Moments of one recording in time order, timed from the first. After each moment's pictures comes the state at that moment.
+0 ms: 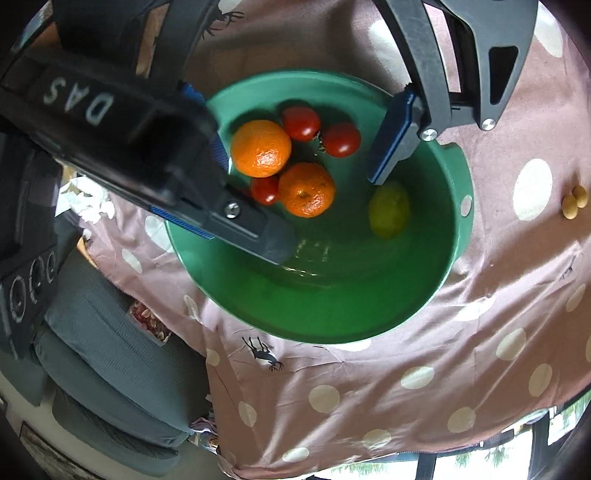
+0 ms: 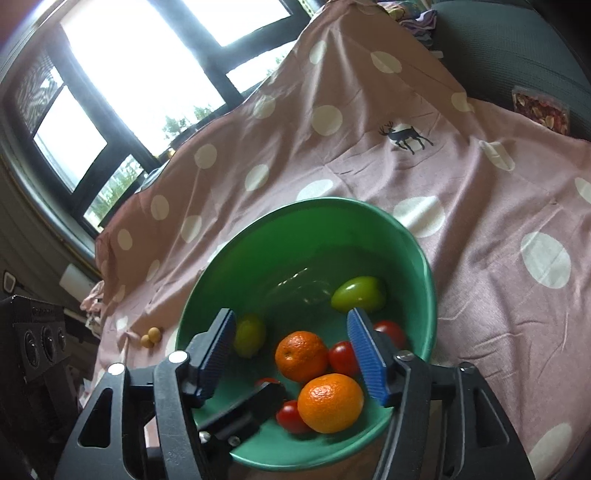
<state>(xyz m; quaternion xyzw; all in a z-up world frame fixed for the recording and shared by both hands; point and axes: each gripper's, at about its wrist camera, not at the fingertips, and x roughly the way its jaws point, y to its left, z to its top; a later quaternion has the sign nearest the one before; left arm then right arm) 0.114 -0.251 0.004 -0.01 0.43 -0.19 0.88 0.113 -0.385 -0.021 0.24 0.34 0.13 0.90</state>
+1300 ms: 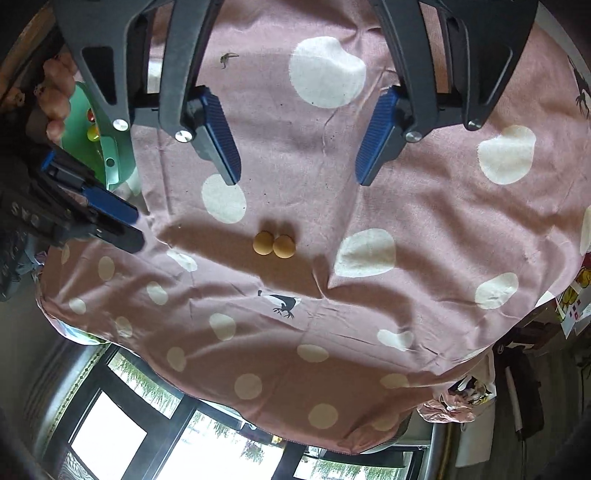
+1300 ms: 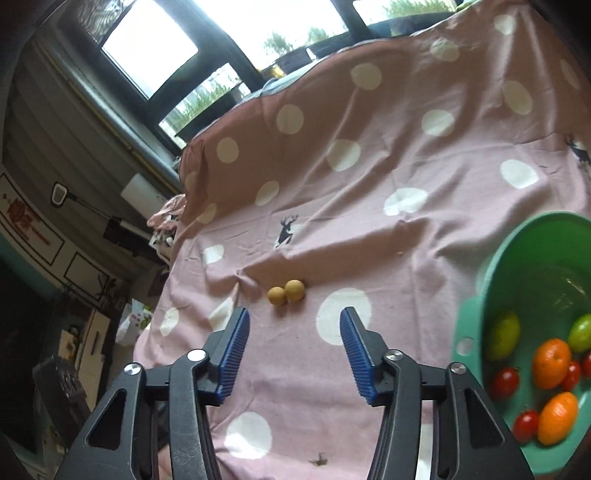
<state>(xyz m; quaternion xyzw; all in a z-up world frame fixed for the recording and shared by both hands) 0.038 0.026 0.022 -0.23 0.39 0.11 0.89 0.161 -0.178 0.031 0.16 0.42 0.31 0.84</state>
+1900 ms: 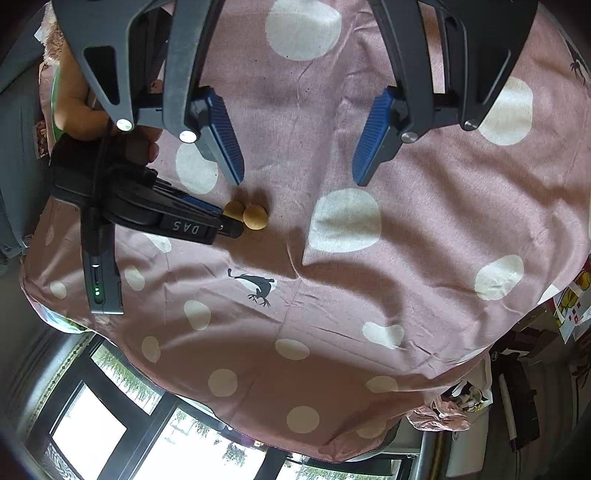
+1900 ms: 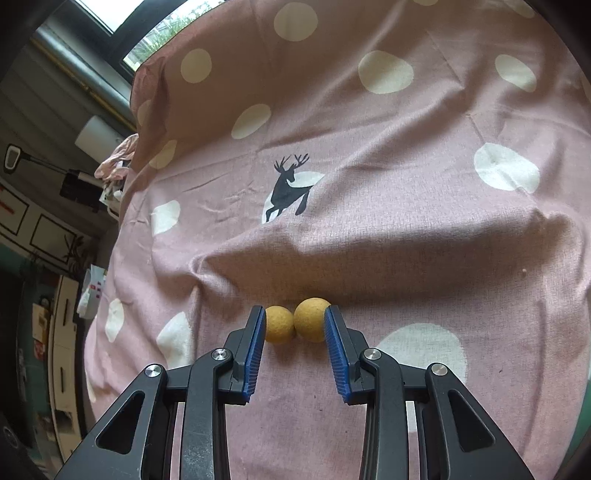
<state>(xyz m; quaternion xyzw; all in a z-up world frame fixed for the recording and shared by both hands) 0.071 0.061 0.016 -0.24 0.39 0.12 0.88 0.235 -0.066 -0.035 0.08 0.51 0.28 0.81</state>
